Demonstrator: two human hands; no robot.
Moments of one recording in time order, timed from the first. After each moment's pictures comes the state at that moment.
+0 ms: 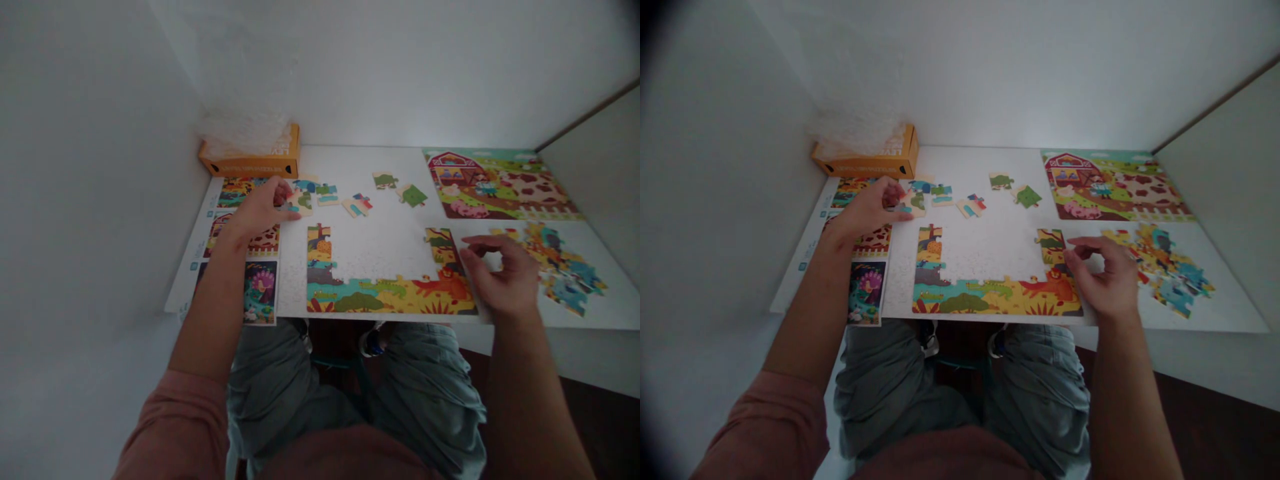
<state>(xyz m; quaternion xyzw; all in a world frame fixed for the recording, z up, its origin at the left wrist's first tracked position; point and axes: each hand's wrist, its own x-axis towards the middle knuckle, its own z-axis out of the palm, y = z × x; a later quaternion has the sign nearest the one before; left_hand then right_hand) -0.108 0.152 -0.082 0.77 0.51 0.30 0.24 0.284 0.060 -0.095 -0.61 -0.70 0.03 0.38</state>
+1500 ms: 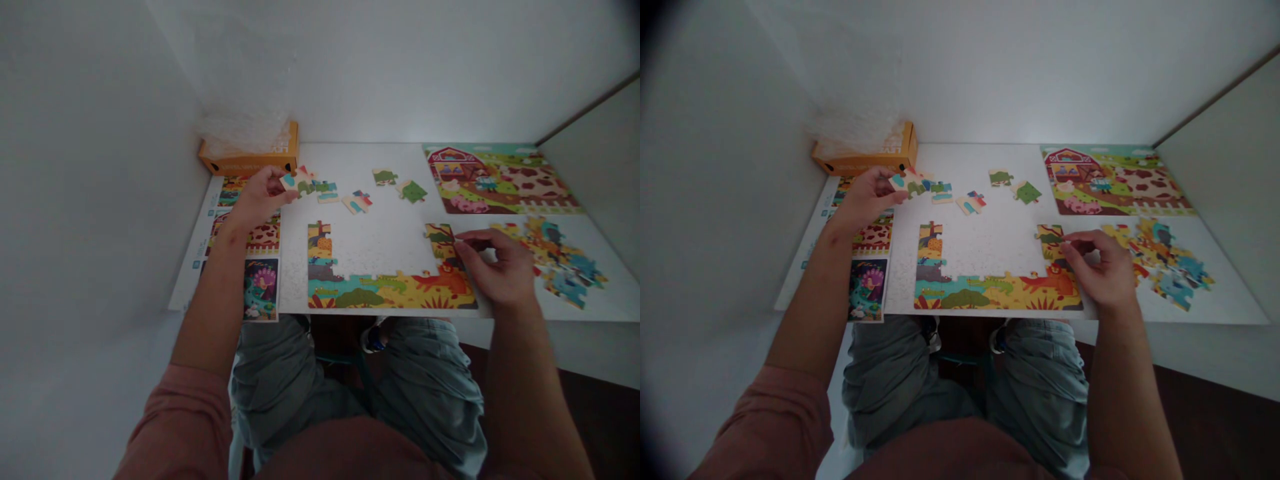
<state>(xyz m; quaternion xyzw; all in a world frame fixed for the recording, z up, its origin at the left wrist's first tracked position) -0.093 0.152 -0.071 0.68 0.52 0.41 0.33 0.283 0.061 -0.095 -0.61 -0.70 0.07 0.35</state>
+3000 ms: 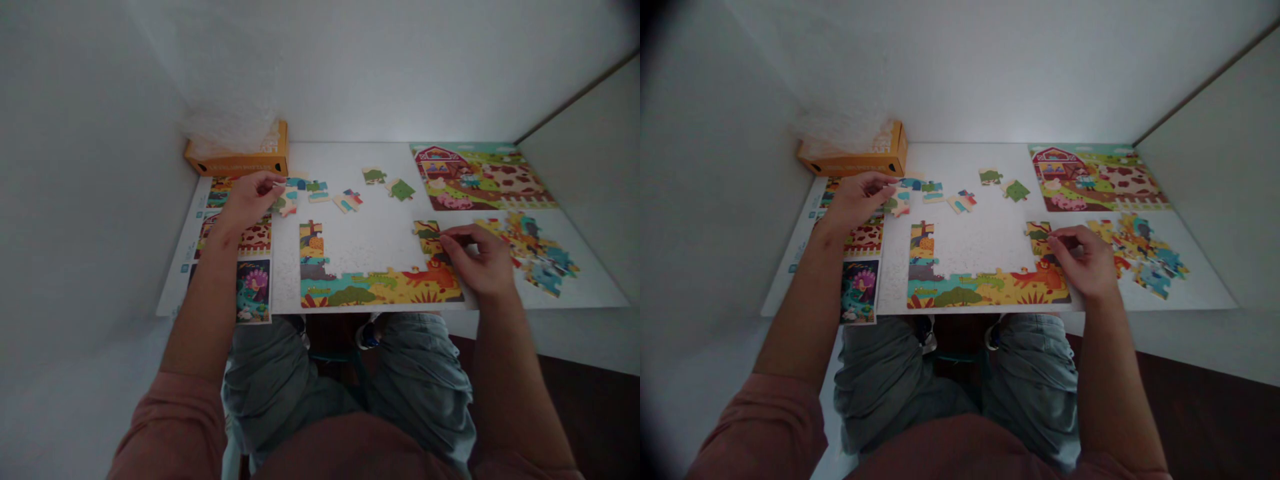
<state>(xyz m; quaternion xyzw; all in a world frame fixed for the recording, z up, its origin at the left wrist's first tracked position) -0.094 0.147 -0.066 0.75 0.55 0.33 0.17 0.281 0.061 -0.092 -0.62 -0.70 0.08 0.34</state>
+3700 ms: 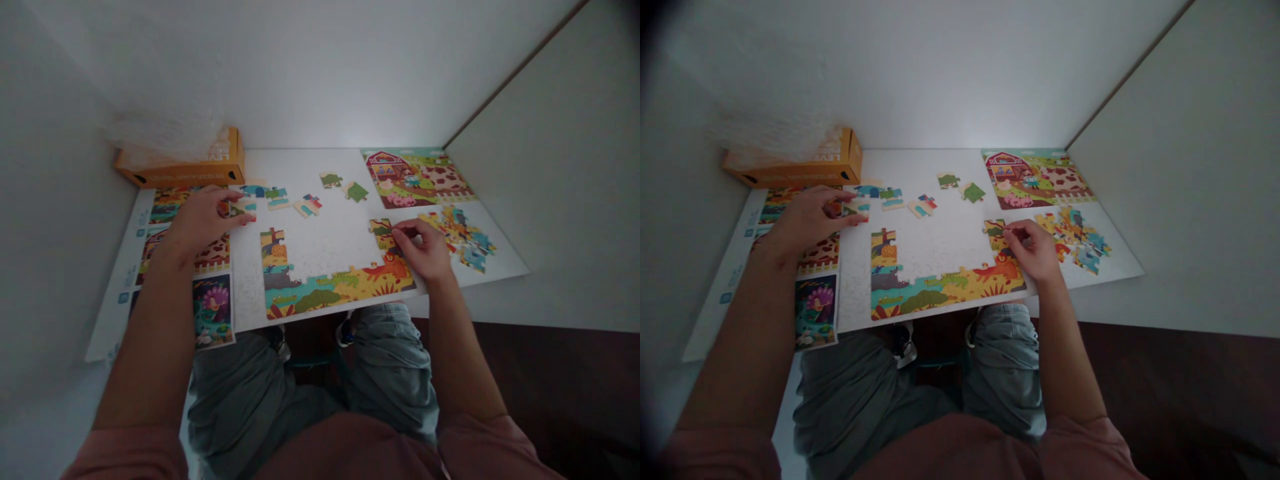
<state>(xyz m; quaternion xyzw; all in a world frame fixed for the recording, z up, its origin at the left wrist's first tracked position) -0.093 0.146 -0.058 0.82 0.53 0.18 0.07 0.282 0.061 -0.083 -0.63 -0.69 0.12 0.35</state>
